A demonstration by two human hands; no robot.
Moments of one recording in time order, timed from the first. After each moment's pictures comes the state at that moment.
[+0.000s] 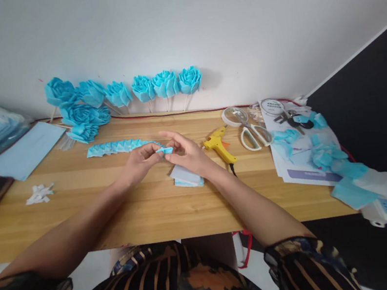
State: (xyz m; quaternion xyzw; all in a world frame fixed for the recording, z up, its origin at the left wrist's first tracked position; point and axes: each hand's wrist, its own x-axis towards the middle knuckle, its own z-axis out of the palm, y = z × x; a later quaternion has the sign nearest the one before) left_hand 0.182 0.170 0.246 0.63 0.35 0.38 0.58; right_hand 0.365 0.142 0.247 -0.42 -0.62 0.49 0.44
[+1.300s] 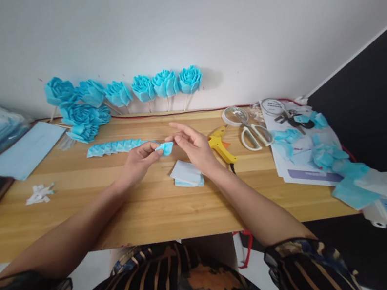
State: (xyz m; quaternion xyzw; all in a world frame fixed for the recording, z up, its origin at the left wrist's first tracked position) left_hand 0.184 0.168 0.247 0.61 0.34 0.40 0.59; right_hand 0.364 0.143 0.253 -0.46 -0.56 0.43 0.54
